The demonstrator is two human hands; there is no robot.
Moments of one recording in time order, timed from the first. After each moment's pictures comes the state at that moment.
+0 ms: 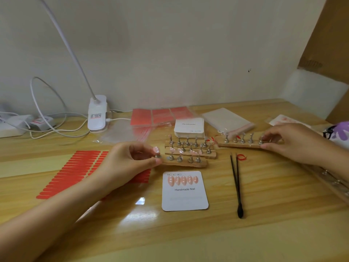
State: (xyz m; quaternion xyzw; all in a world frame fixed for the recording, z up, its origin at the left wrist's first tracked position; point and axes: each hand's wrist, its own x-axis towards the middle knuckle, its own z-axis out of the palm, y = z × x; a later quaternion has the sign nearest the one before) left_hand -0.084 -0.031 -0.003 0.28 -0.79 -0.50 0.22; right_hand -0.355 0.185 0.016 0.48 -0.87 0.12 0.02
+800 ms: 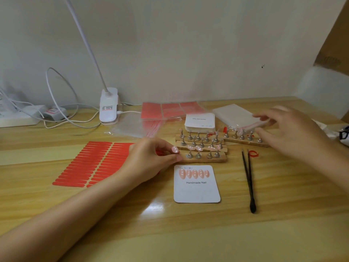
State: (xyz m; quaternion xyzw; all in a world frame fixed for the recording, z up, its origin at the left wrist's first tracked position) left_hand -0.094 -0.017 -0.010 0.28 -0.85 -0.39 0.22; right_hand -0.311 0.158 0.025 0.46 -0.85 0.21 0.14
